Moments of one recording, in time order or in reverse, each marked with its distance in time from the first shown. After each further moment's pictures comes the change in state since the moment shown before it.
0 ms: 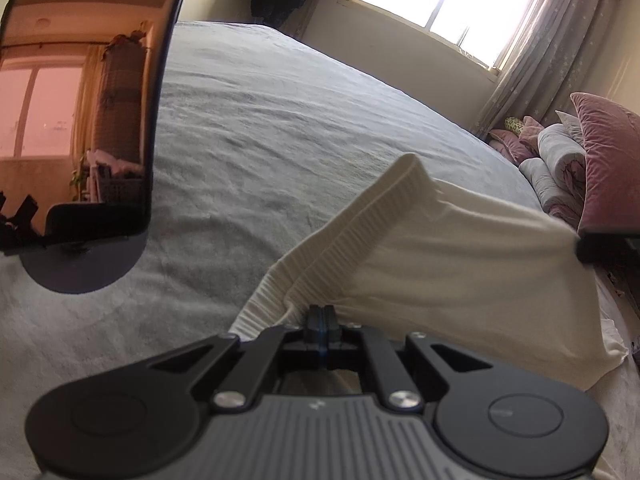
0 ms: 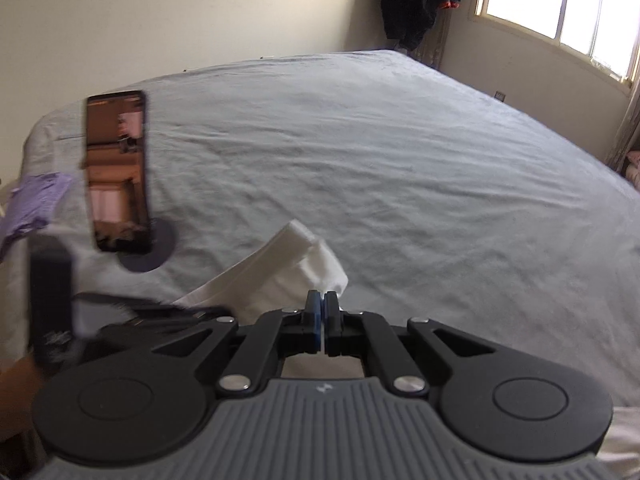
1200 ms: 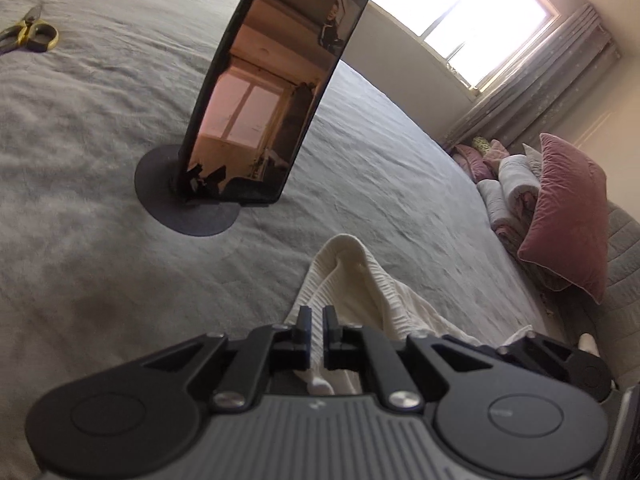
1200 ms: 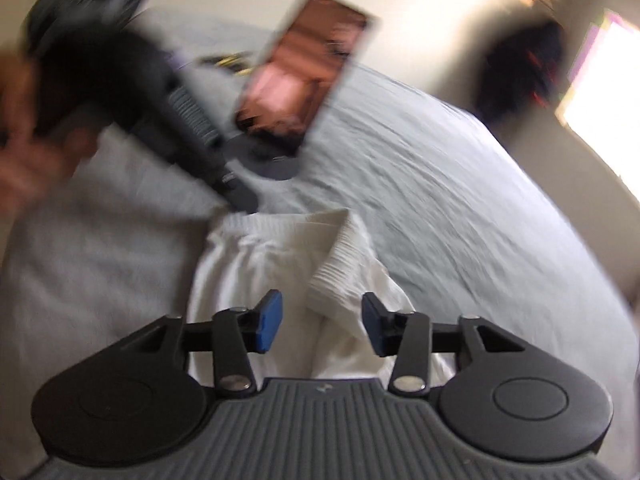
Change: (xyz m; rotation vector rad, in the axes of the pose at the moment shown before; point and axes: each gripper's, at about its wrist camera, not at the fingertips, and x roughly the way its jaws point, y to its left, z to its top) left arm -0.078 0.073 -0.008 -0.167 0.079 -0.195; right arm 0.032 0.112 -0.077 -0.516 -0.090 0.011
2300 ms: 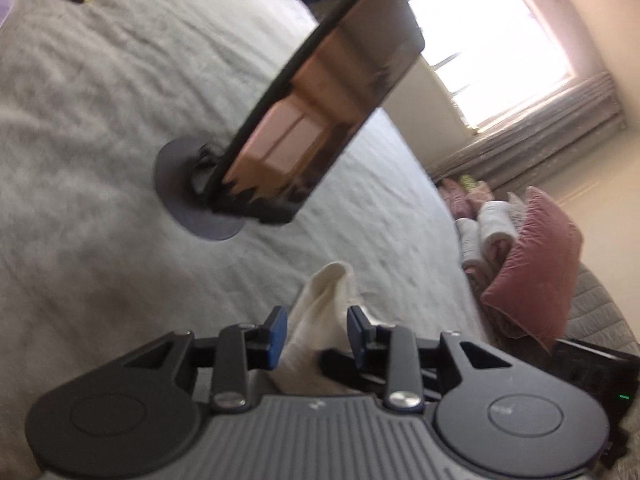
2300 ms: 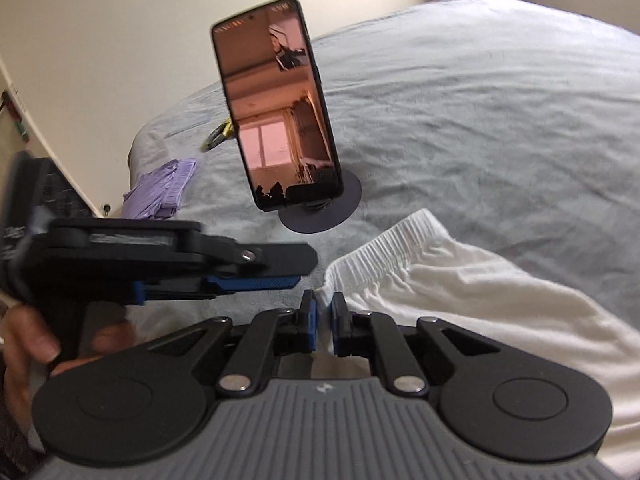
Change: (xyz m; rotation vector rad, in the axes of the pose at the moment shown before) left arm -0.011 0.025 0.010 -0.184 -0.027 -0.123; right arm 0.047 -0.051 0.036 0.722 0.038 0.374
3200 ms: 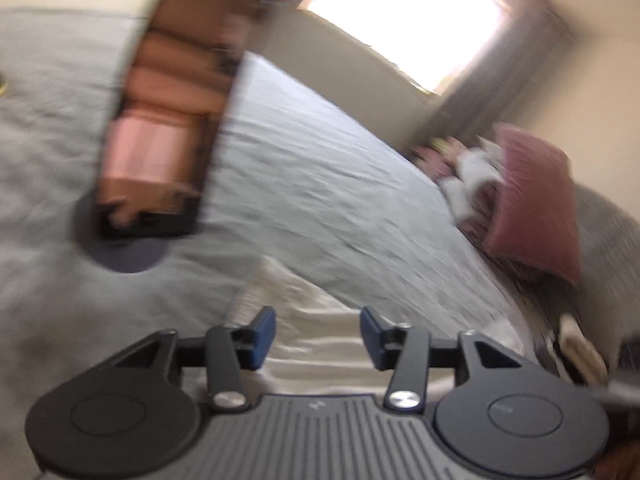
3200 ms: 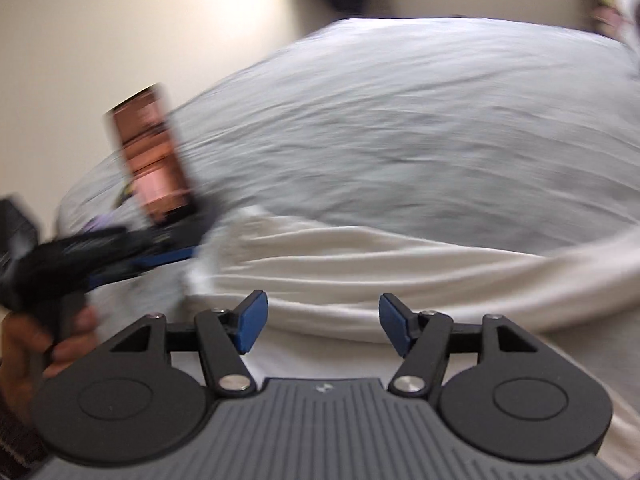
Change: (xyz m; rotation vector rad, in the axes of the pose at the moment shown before) left arm 0.016 -0.057 -0.024 0.350 -0.009 0.008; right arm -0.136 -0.063 -0.065 0.246 -0.154 -0.312
